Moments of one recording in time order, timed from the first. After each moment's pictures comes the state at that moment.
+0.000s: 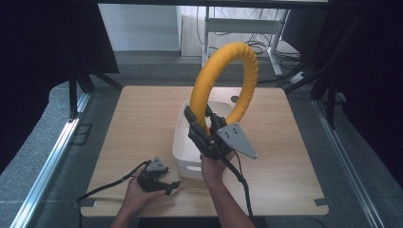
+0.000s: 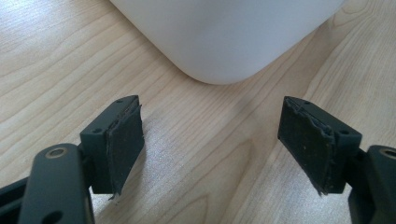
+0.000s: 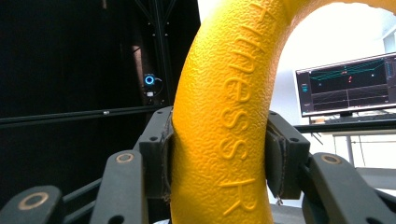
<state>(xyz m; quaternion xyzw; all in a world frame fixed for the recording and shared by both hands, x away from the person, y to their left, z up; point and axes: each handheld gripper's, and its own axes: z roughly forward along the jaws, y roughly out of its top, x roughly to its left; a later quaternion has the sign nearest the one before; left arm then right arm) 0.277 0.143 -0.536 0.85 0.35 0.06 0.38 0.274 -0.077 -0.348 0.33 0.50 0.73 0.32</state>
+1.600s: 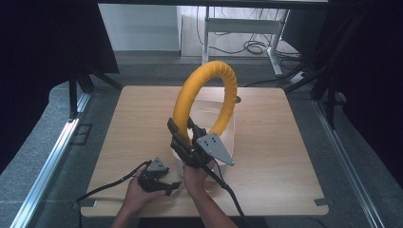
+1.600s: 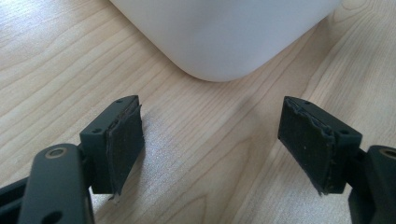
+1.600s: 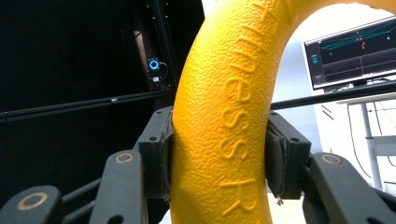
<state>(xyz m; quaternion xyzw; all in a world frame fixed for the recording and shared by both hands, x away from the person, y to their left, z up) 0.278 0.143 -0.538 0.86 0.35 0.06 0.38 0.270 -0.037 -0.388 0.36 0.51 0.73 0.28</state>
